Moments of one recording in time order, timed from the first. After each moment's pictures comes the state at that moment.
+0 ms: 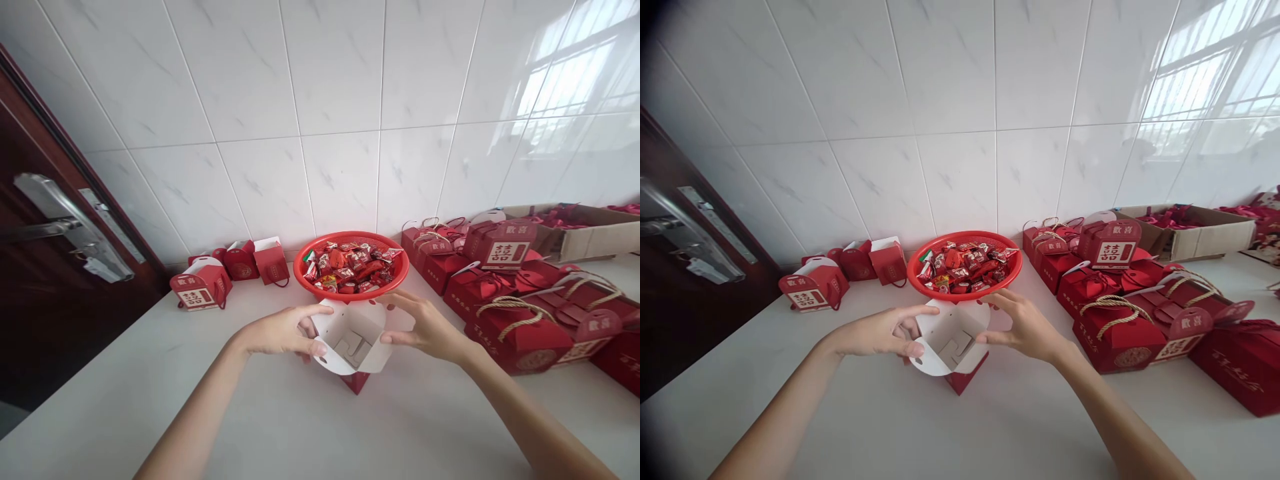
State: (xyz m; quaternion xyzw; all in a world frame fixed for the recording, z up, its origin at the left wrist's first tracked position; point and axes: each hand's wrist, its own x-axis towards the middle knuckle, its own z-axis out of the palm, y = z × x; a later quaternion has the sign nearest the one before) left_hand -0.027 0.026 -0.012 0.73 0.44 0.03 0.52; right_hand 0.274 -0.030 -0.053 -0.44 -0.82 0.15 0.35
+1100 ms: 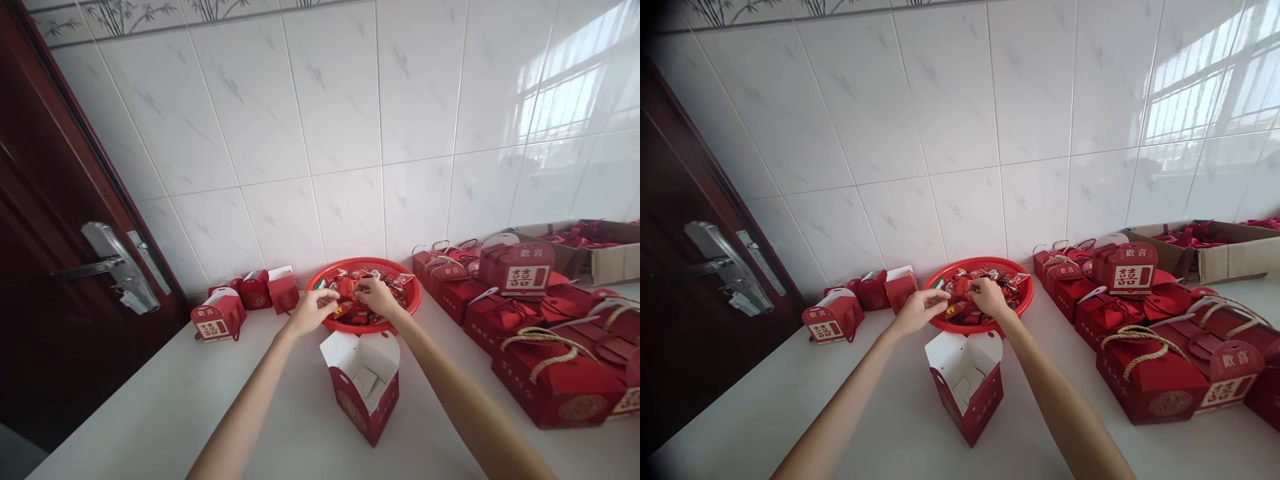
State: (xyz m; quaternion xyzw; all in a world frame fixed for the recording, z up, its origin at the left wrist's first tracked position) left_hand 0.006 0.101 -0.024 0.79 0.46 0.32 0.26; right_hand 0.210 0.111 -0.043 -0.55 -0.71 0.20 0.39
